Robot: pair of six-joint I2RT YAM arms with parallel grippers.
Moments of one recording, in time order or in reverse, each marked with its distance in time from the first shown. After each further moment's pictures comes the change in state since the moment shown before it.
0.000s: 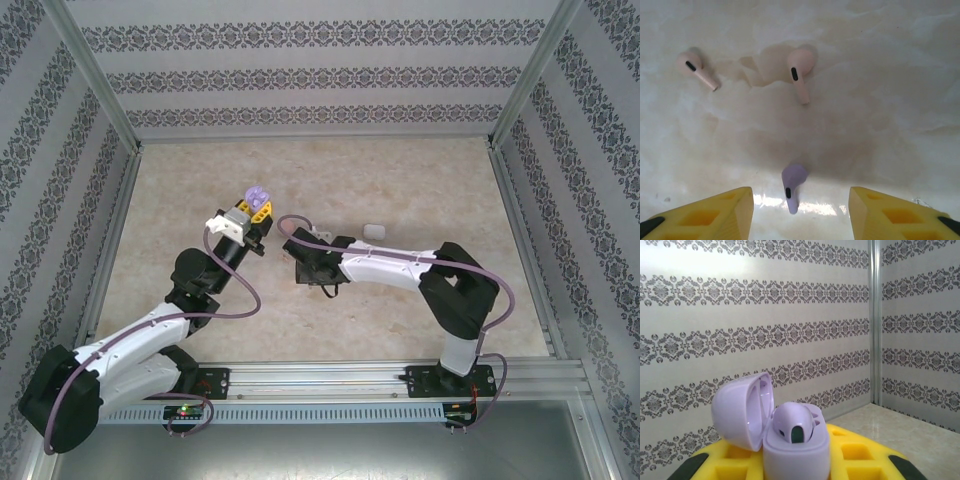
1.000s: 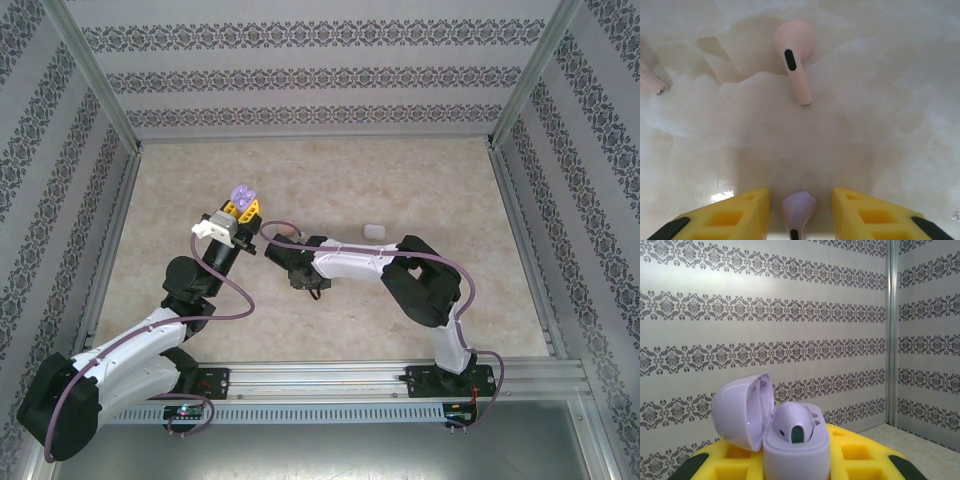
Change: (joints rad) left arm 0.035 -0.039 -0.046 0.084 -0.032 -0.023; right arm 0.037 0.209 0.180 -0.150 0.059 0.084
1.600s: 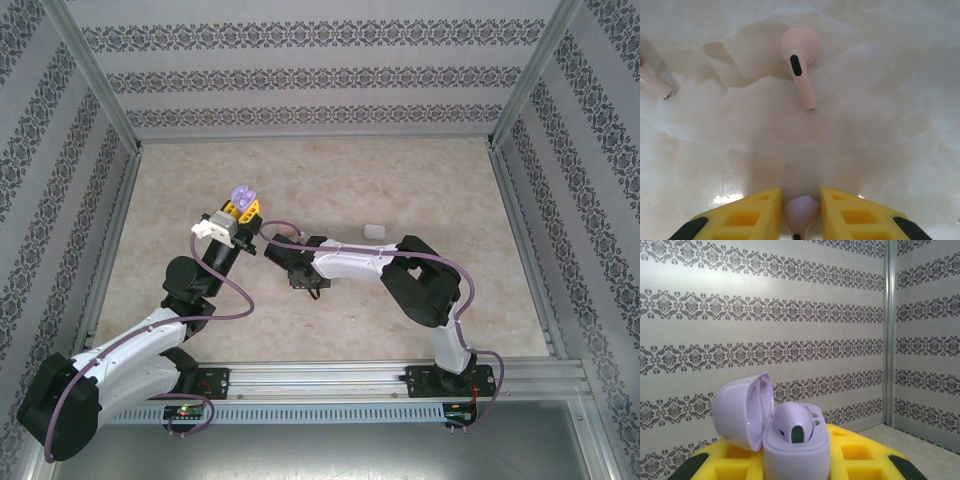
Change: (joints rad) left arm 0.001 0.000 0.000 0.000 0.011 -0.008; right arm 0.000 0.001 -0.003 0.016 0.004 0.000
